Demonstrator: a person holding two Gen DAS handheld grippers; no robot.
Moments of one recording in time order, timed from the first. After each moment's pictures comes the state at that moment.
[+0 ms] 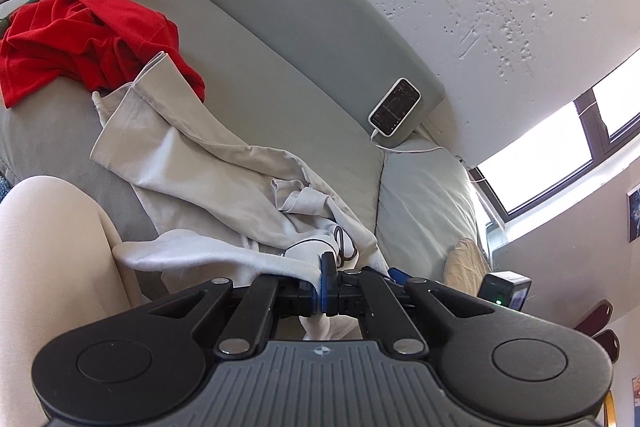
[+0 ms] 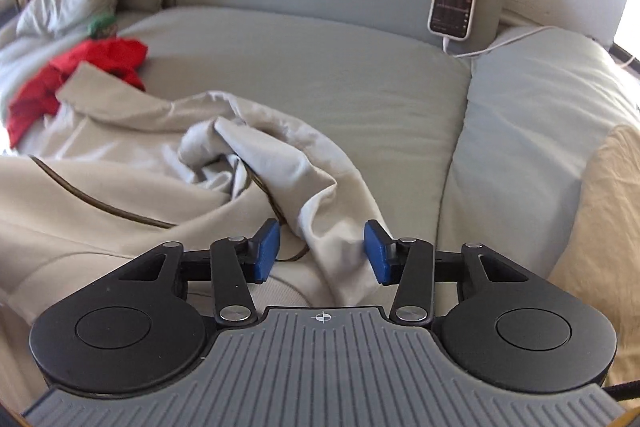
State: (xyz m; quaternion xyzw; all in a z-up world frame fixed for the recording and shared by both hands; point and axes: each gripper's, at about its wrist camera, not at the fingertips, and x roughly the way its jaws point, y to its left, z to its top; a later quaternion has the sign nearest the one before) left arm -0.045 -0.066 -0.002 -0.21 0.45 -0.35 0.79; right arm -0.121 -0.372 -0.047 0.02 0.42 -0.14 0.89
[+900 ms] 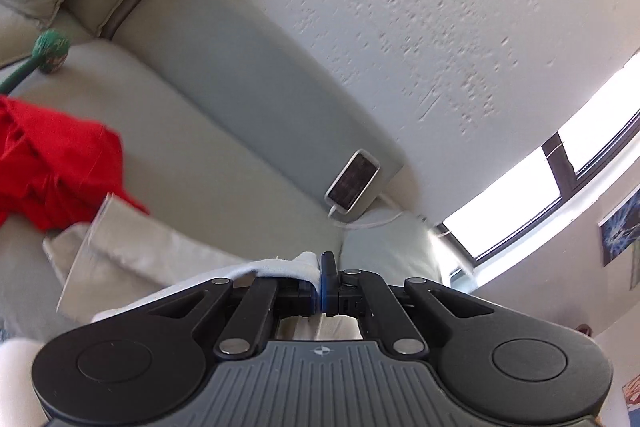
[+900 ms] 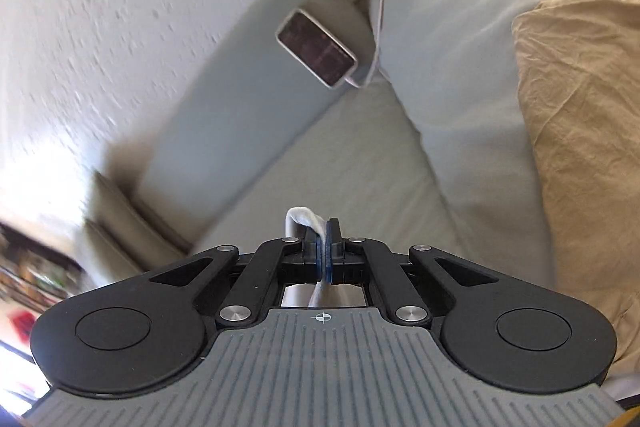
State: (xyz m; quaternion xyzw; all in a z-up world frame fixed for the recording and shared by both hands) left arm 0.045 -0.073 0.116 -0.26 0.34 -0.41 0.81; right arm -0.189 -0.526 0.042 0.56 0.16 -0.18 0.79
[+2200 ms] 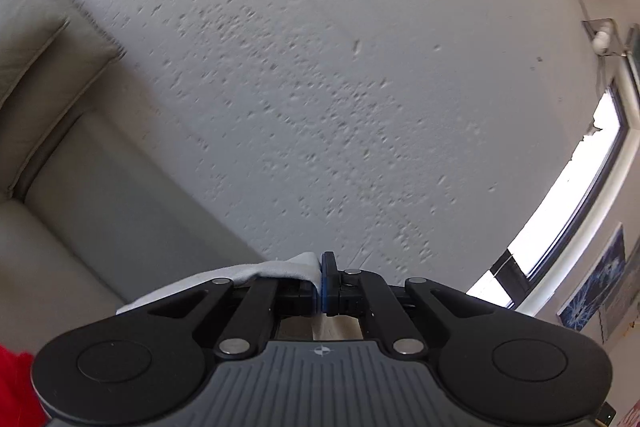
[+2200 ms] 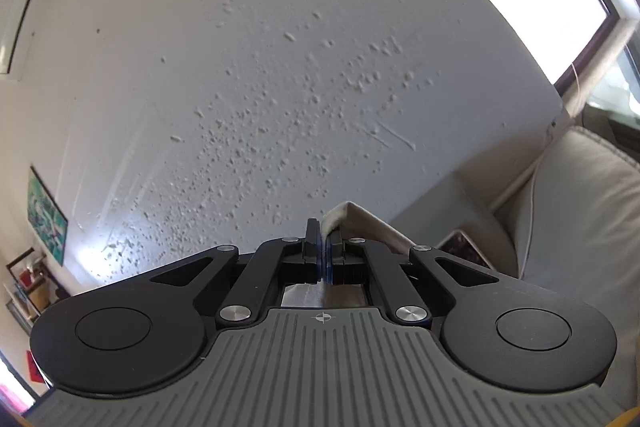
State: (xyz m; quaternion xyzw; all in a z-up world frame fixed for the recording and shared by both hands) left arm 0.167 -0.103 0.259 -0.30 0.17 -0.44 0.83; right arm -0.129 -0.516 0.266 0.37 -0.06 -0.21 0.90
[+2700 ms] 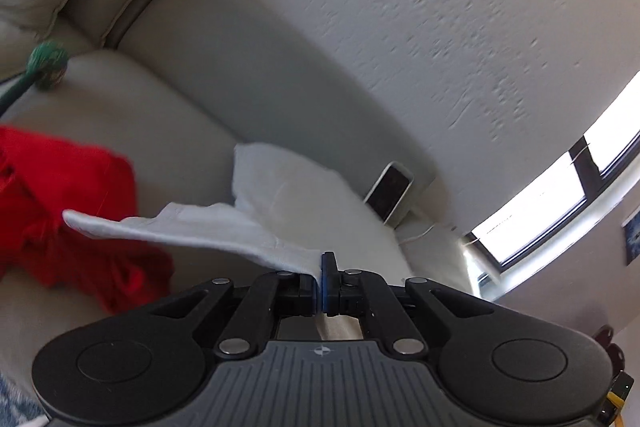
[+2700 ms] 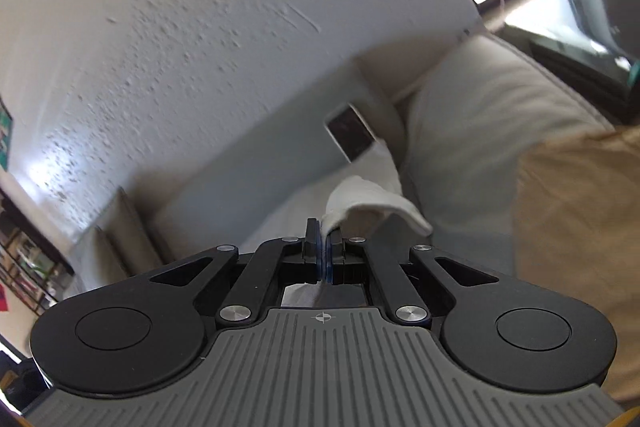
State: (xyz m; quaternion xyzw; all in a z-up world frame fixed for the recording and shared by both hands) left arm 0.090 -0.089 0.016 -0.21 0.42 -0.35 0.81; right arm -0.210 -0.474 0.048 0.41 0.16 -0.26 0.86
